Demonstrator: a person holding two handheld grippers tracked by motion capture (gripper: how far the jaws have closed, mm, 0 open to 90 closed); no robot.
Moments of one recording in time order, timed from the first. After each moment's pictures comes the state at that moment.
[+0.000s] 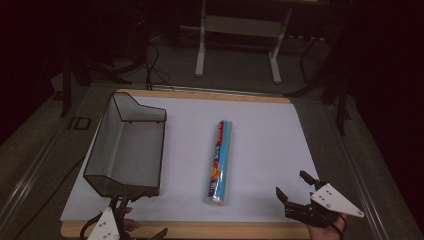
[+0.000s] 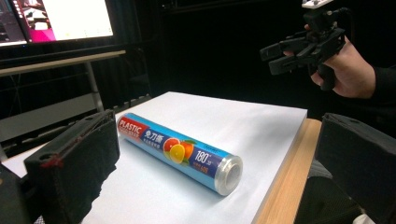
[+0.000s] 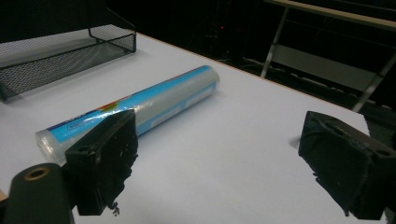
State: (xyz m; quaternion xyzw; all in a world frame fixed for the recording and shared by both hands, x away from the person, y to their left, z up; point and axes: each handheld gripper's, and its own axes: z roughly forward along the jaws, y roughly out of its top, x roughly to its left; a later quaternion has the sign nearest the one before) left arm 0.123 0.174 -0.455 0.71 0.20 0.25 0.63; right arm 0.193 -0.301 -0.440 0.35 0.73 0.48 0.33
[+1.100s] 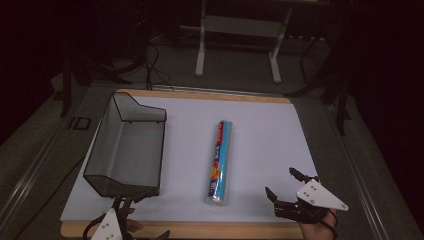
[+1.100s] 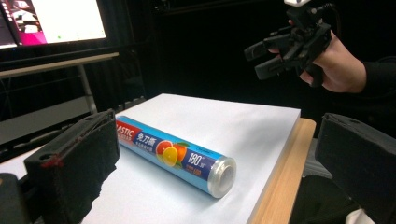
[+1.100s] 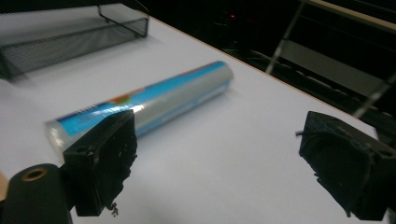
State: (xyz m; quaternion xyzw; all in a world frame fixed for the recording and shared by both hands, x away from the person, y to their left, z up) left arm 0.123 0.170 -0.456 0.71 0.19 0.24 0.64; right arm 0.198 -0.274 -0.430 0.32 0.77 0.46 0.32
